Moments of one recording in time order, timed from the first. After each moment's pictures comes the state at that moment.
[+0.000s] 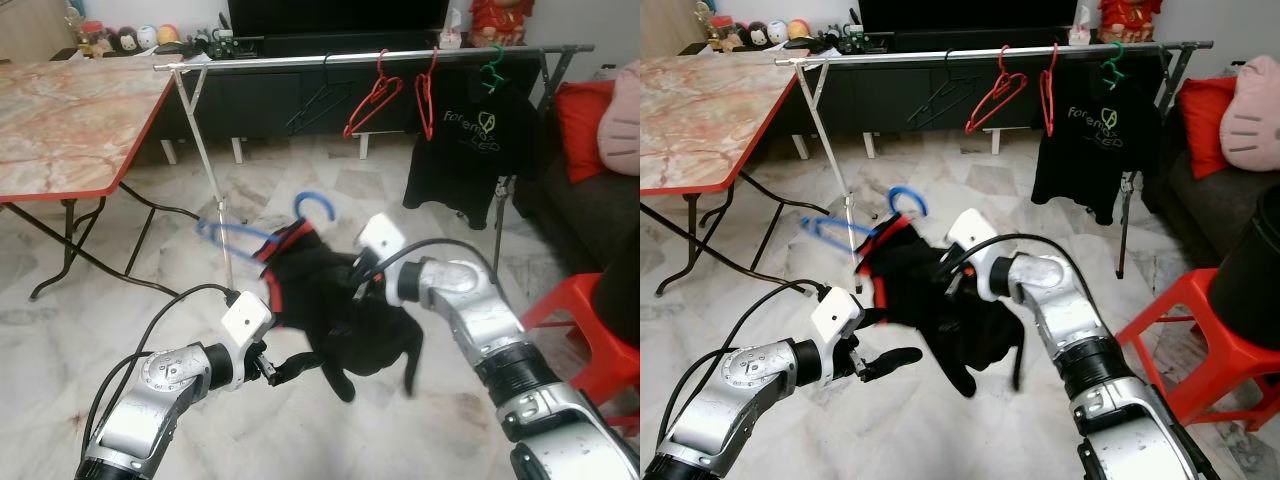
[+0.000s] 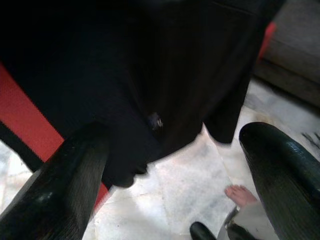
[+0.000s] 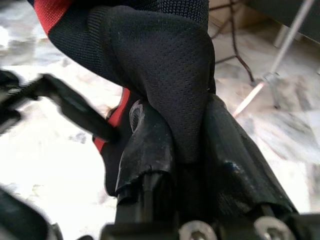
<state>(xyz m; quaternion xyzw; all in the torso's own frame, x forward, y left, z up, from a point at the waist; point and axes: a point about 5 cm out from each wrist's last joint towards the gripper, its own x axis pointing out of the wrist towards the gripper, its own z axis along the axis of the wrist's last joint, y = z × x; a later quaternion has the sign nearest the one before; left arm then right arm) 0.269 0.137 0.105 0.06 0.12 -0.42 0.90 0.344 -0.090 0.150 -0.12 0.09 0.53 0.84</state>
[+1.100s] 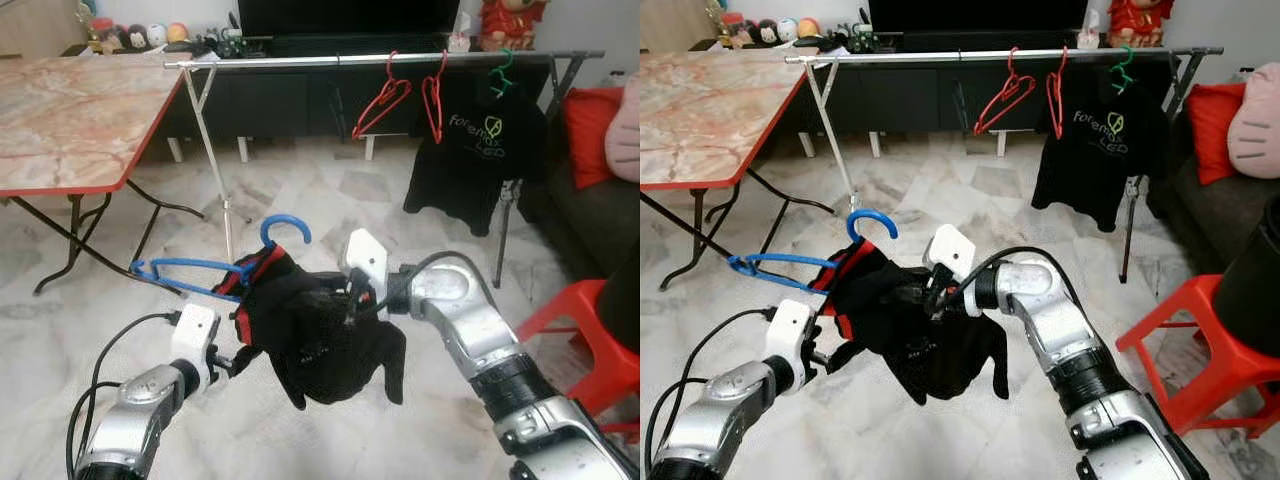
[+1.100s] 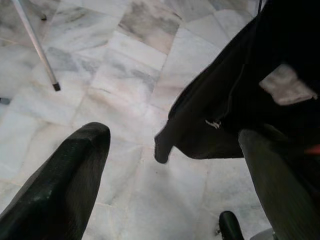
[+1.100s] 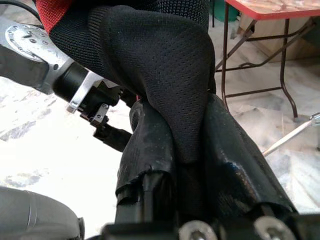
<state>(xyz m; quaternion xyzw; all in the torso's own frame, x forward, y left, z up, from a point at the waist) 0.280 0.189 0.056 0.02 0.22 -0.20 0.95 0.324 -0.080 0.160 -0.12 0.06 0.62 0.78</state>
